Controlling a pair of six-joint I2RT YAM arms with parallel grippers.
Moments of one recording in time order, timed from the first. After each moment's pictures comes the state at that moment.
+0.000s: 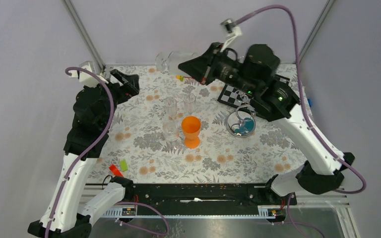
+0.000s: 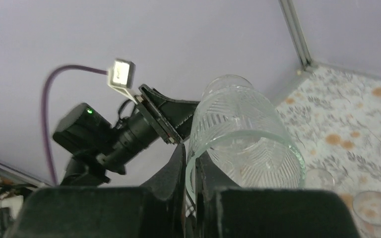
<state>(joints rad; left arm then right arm) -0.31 0.84 1.23 -0.37 -0.19 -0.56 0.82 1.39 1.86 -0.29 -0.20 0.62</state>
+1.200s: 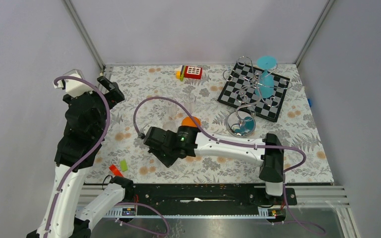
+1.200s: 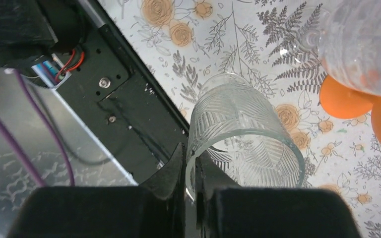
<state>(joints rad) -0.31 0.79 1.28 -0.60 -0.57 -0.38 1.34 1.88 1.82 -0.98 0.09 0.37</state>
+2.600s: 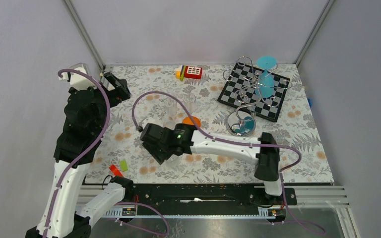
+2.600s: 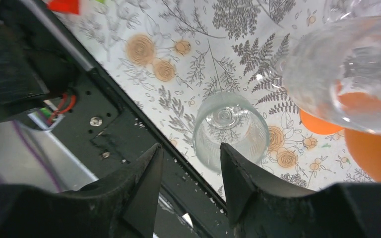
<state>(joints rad) -0.31 0.83 1.33 -0.61 -0.41 -0.37 1.33 1.97 1.85 -0.91 0.20 0.41</state>
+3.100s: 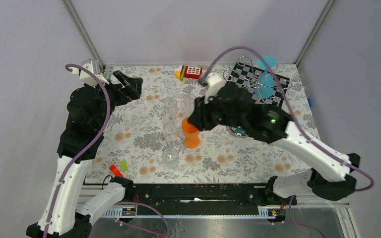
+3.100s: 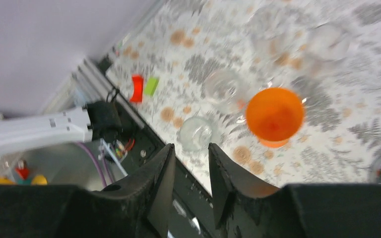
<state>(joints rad) -0.31 0.85 1.33 -0.54 -0.13 -0.47 1.11 1.36 1.66 -0.80 0.09 0.42</state>
